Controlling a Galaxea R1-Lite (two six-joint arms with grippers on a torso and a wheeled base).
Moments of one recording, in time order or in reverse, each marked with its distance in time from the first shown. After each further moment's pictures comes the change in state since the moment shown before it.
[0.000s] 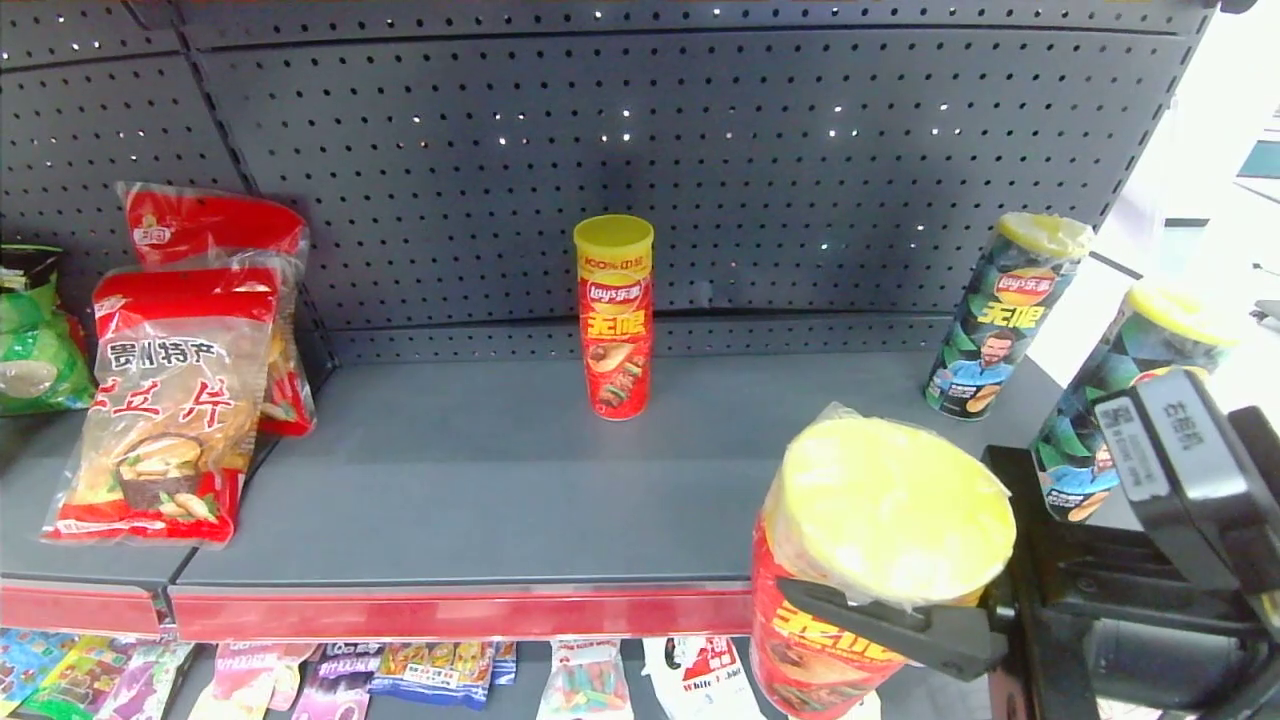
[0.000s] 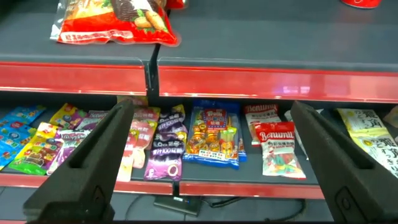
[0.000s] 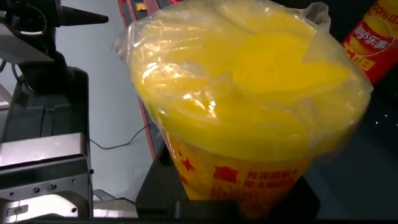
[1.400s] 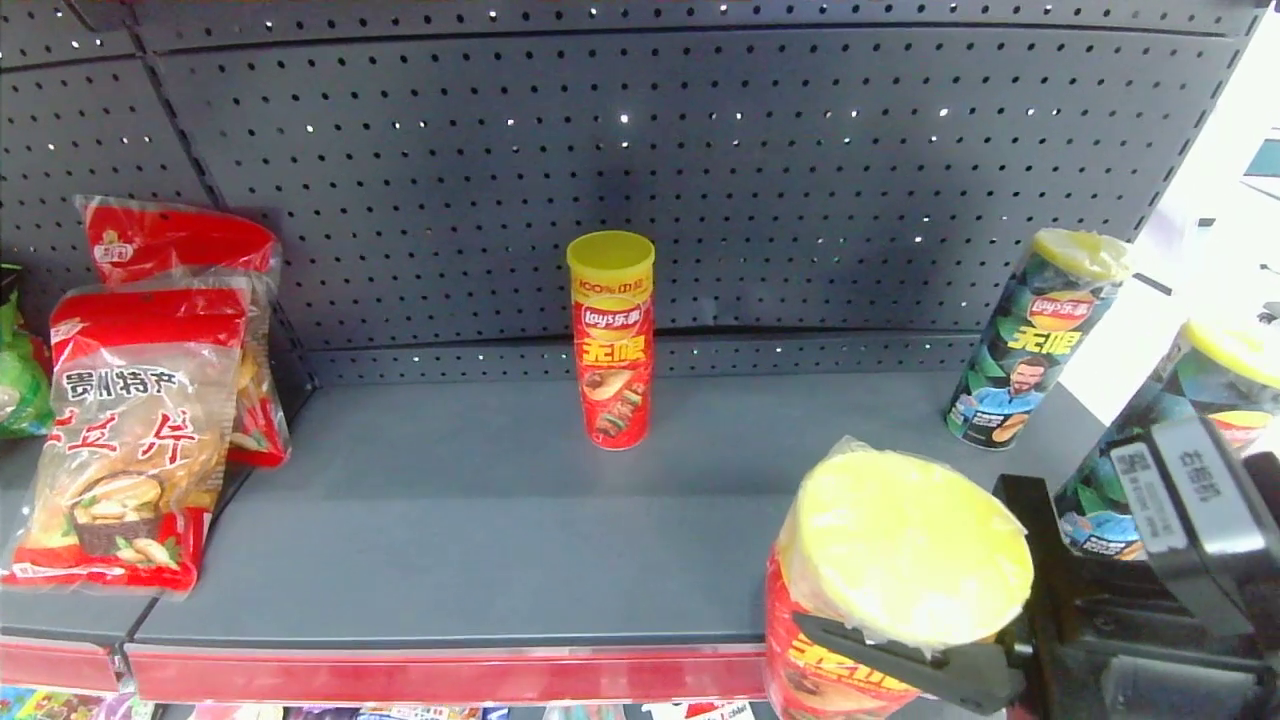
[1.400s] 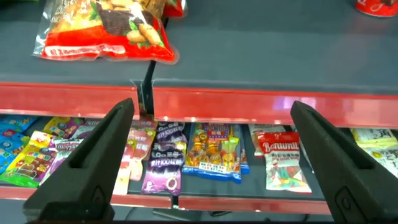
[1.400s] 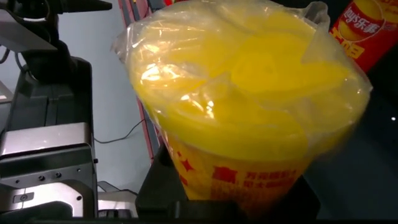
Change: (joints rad) left arm 0.000 0.000 0.000 0.000 0.000 0.000; right arm 0.003 -0.022 0.047 0.000 0.000 -0.011
